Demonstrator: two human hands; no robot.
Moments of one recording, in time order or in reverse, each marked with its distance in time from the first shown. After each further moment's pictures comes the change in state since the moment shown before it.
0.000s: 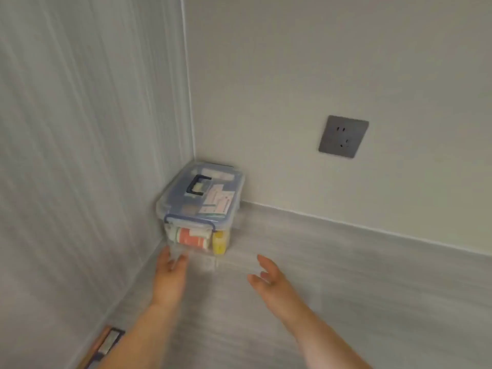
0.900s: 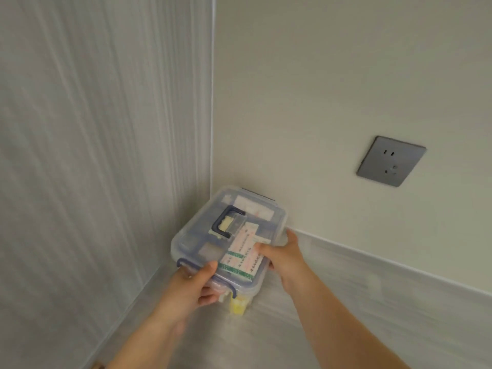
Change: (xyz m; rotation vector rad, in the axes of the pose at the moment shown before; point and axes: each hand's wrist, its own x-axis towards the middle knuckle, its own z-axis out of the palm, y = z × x) left_hand 0.033 0.031 0.011 -0.153 -0.271 -0.202; right_hand 0.095 -0.083 -0.003 0.298 0.070 0.022
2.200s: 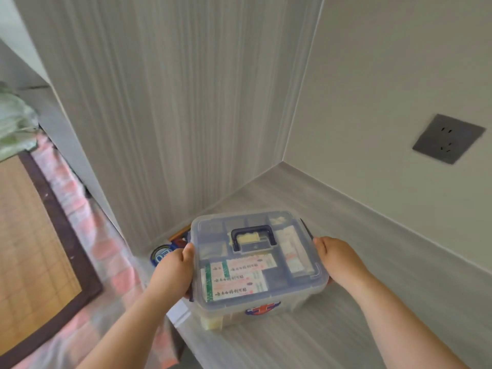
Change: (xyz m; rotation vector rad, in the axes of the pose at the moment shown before) left_hand -0.238 -0.071 -0.071 0.545 0.531 -0.016; right_hand -0.162 0.058 -0.069 -1.124 -0.248 -0.420
